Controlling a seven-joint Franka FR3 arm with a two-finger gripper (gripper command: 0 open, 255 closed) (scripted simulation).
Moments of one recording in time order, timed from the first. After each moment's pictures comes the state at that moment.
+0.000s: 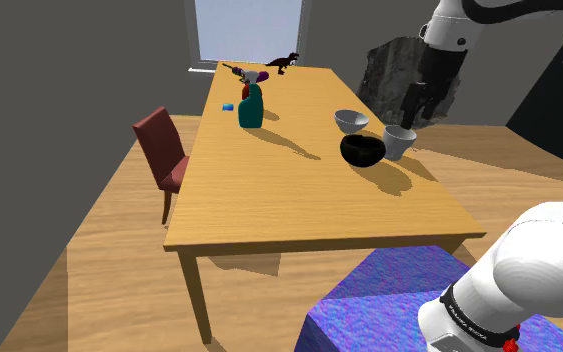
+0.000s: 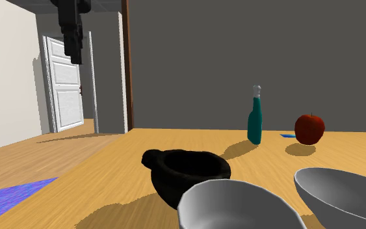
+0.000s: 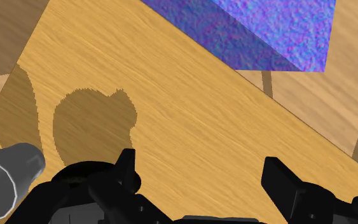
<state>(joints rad) -0.05 -0.74 -0.13 -2.37 -0.13 1.62 -0.09</state>
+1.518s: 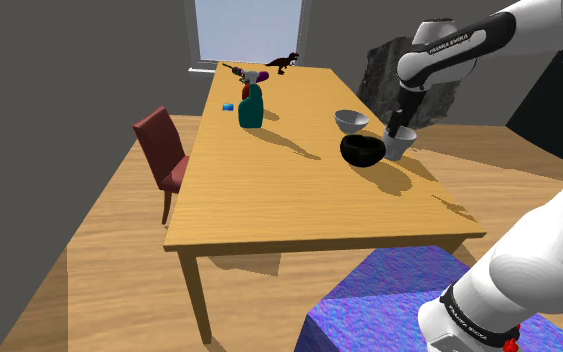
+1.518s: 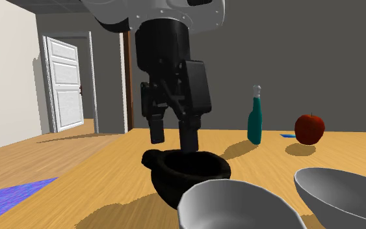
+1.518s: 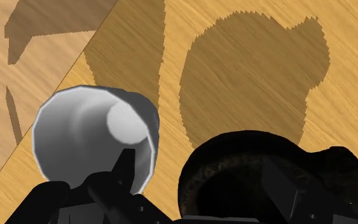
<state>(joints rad) -0.11 -0.09 -0.49 -2.20 -0.21 2.21 -0.54</state>
